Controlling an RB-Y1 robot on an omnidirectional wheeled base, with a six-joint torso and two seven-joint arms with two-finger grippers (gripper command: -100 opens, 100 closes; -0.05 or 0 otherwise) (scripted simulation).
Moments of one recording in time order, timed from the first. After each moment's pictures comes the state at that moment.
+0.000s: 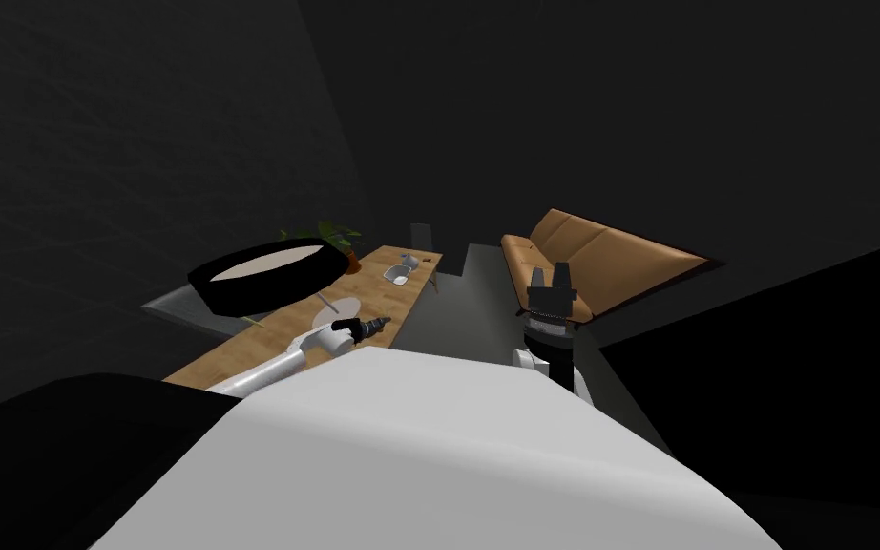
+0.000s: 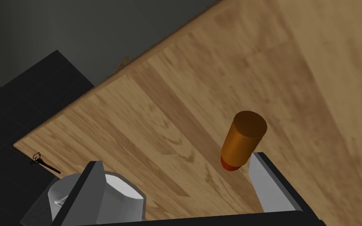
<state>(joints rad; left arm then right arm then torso) 0.24 0.98 -0.43 -1.67 0.72 0.45 -0.44 0.47 0.00 -0.01 -2.24 0.11 -0.57 -0.07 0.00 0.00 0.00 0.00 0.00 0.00</state>
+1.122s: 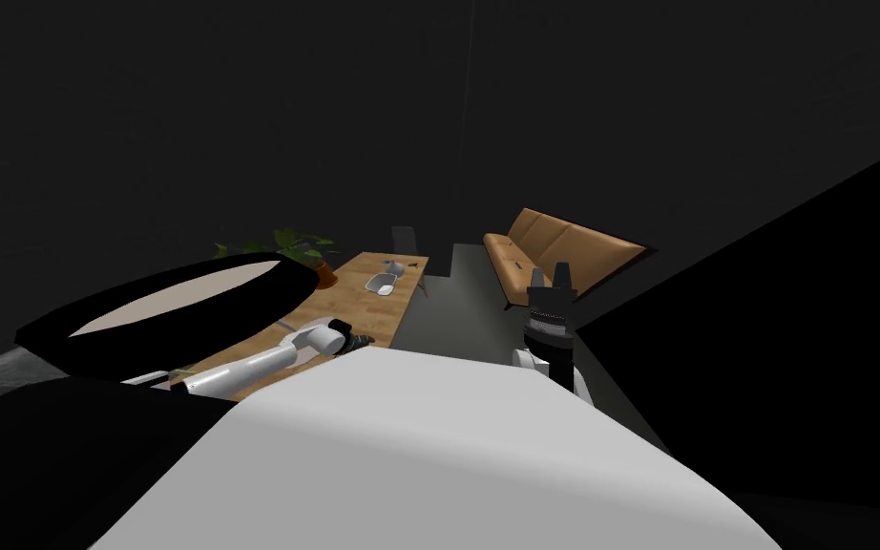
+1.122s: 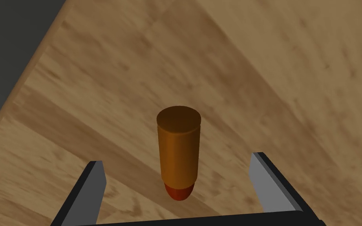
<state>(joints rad) 0.15 1.12 -0.60 -1.53 0.95 0.71 -0.54 0.47 0.00 -0.01 -2.24 0.11 -0.57 -0.07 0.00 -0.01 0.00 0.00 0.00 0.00</state>
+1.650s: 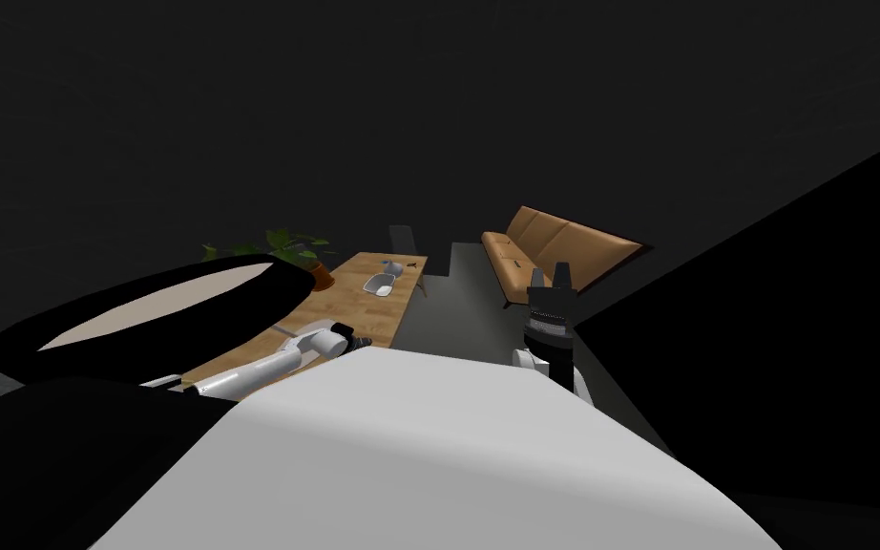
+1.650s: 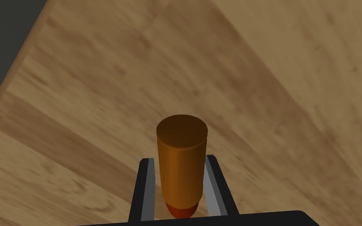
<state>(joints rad) 0.15 1.06 -0.60 -1.48 0.91 0.69 -0.54 0.47 0.00 -0.01 -2.24 0.11 -0.57 -0.07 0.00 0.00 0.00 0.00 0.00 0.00</state>
